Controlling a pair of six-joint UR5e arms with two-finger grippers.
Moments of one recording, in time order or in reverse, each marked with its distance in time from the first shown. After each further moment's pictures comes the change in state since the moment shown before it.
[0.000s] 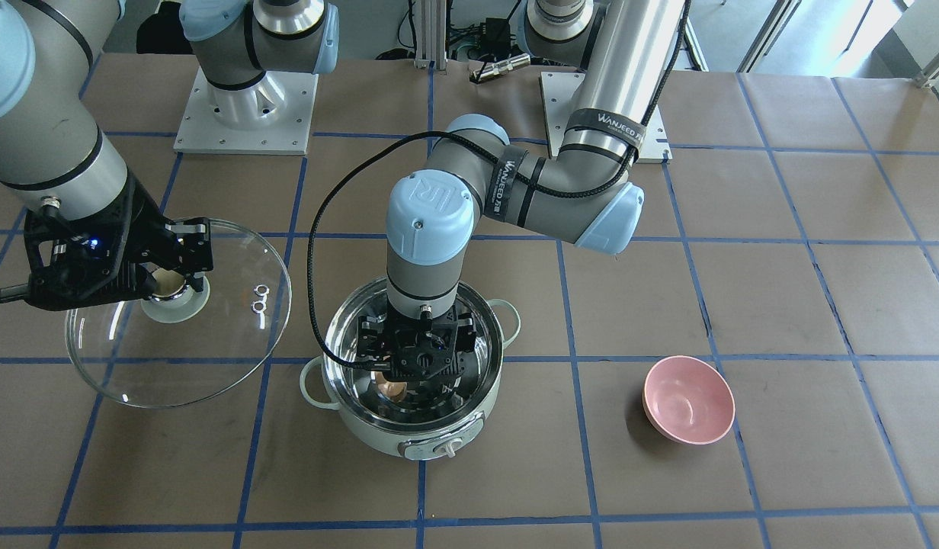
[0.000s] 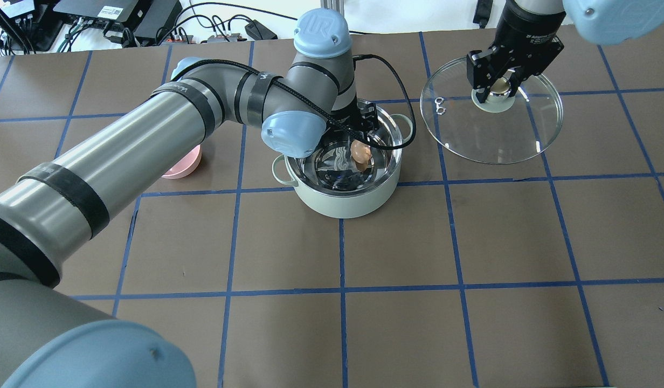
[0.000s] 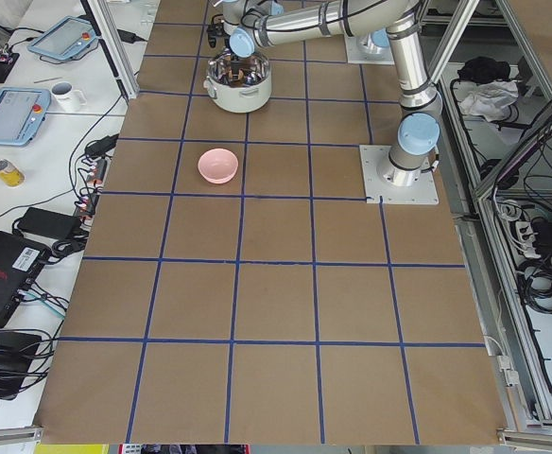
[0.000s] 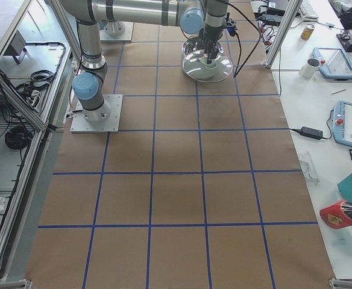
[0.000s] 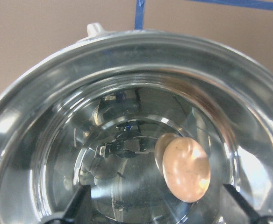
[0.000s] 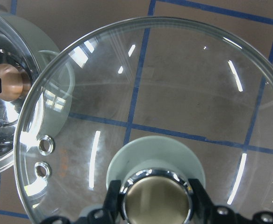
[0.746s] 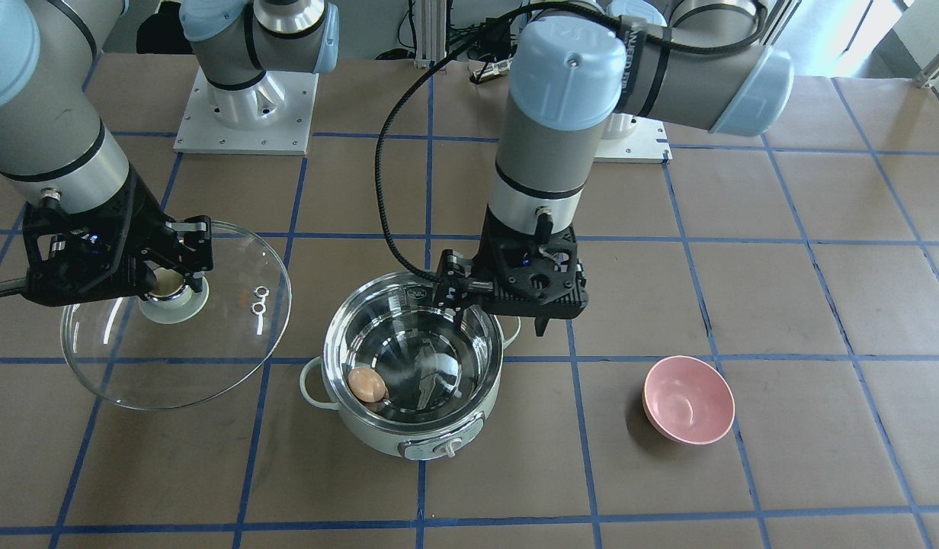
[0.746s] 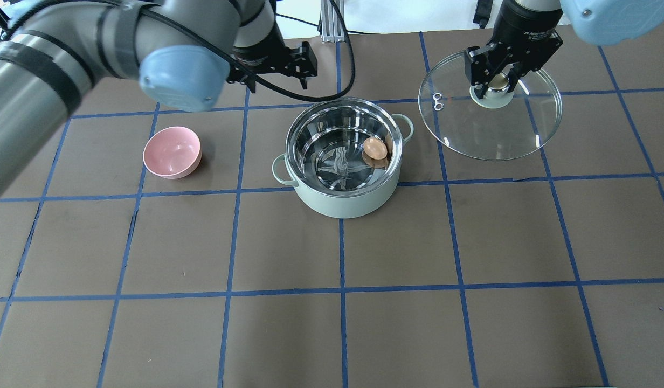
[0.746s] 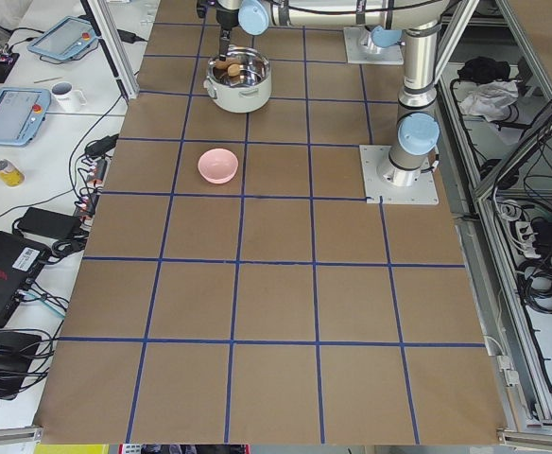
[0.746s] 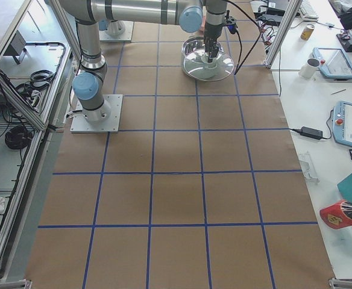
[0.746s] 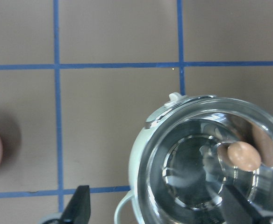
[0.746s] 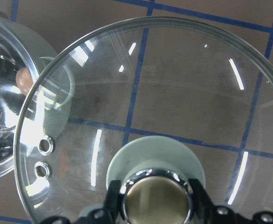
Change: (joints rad) left arm 0.152 0.242 0.009 -0.132 0.012 0.249; right arm 0.011 -0.006 -0.002 -0.020 -0.008 0.011
